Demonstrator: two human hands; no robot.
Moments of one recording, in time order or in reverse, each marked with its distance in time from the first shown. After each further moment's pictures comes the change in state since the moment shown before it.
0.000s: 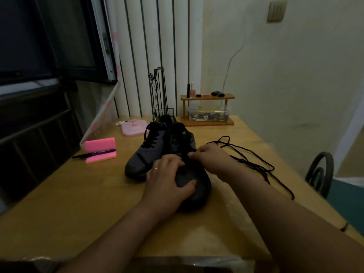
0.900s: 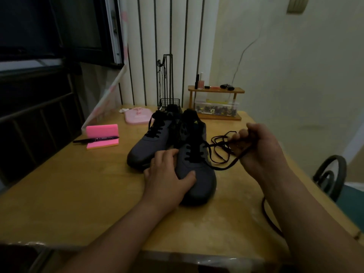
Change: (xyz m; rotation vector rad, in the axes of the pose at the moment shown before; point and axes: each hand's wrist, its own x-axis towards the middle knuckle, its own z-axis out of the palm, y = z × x) left_hand 0.003 -0.020 0.025 -0.079 0.147 -0.182; right_hand -0.021 0.019 -0.047 1.227 0.144 -0.113
